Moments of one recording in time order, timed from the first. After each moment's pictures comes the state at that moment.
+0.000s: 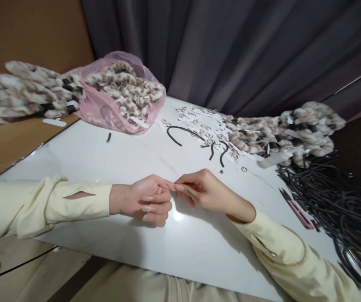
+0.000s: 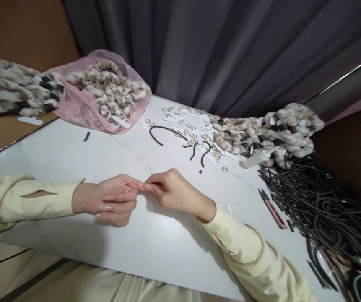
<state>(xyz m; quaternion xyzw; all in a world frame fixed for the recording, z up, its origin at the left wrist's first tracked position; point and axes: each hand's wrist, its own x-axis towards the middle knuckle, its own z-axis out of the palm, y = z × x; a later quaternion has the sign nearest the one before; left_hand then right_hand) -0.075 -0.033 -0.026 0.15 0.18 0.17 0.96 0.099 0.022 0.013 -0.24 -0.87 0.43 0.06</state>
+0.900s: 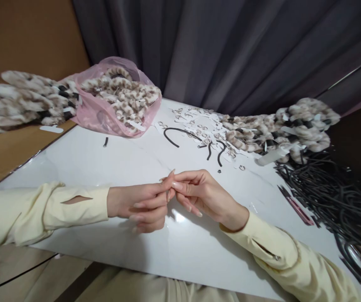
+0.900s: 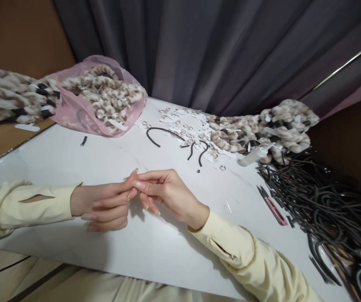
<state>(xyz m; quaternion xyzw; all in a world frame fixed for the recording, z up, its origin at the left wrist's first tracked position) -0.074 -0.038 -0.023 0.27 0.08 0.20 0.94 0.093 0.006 0.006 -0.22 -0.50 0.82 0.17</state>
